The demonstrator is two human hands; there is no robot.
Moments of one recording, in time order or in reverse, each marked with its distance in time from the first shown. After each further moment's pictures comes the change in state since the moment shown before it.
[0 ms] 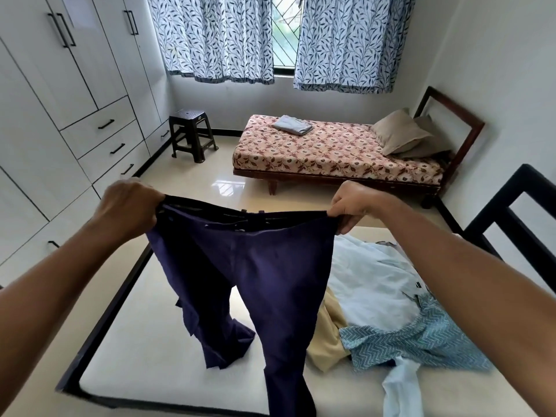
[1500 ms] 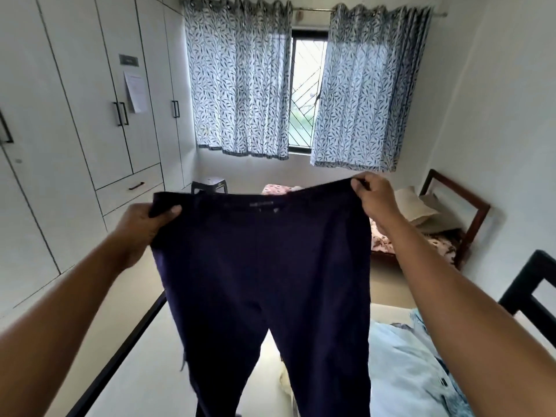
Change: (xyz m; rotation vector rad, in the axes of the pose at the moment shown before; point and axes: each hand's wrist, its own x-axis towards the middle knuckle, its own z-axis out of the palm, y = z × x) left_hand 0.025 -0.032 -0.076 -1.638 0.181 -0.463; right_hand 0.025 -0.082 -0.101 0.325 0.767 -0.599
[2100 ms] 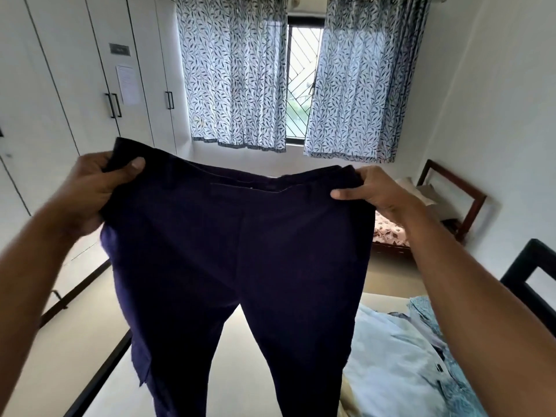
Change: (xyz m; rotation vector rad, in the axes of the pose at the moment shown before) left_hand -0.011 0.065 -0.030 -0.075 -0.002 0.206; right_hand -0.035 -0.053 -0.031 0.241 -0.482 0.034
